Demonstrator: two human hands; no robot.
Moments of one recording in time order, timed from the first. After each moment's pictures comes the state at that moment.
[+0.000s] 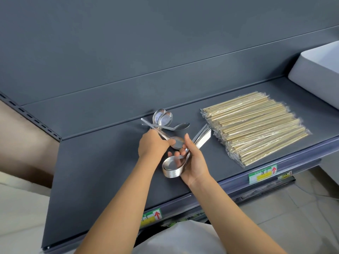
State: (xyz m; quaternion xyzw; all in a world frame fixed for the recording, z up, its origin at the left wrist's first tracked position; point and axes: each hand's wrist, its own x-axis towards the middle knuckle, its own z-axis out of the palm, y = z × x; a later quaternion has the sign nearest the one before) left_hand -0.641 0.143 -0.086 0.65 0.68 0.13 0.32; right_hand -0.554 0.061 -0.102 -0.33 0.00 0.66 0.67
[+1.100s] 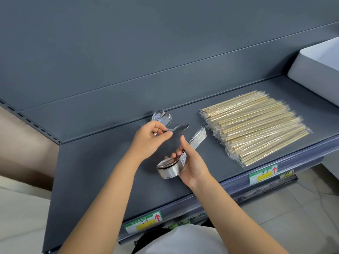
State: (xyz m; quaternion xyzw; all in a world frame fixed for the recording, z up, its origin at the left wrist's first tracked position) left_hand -0.662 0.143 -0.060 0.69 0.52 0.26 0.43; right_hand -0.550 0.065 -0.111 -0.35 -0.02 0.69 0.64
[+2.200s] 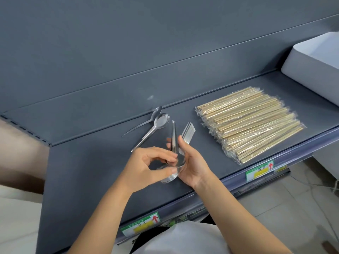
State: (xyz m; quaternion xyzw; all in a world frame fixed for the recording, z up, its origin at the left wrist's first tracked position) left_hand -0.689 0.092 -0.072 0.72 0.31 0.30 0.54; right_hand -0.537 0.060 -0.102 -0.33 -0.07 0.75 0.57
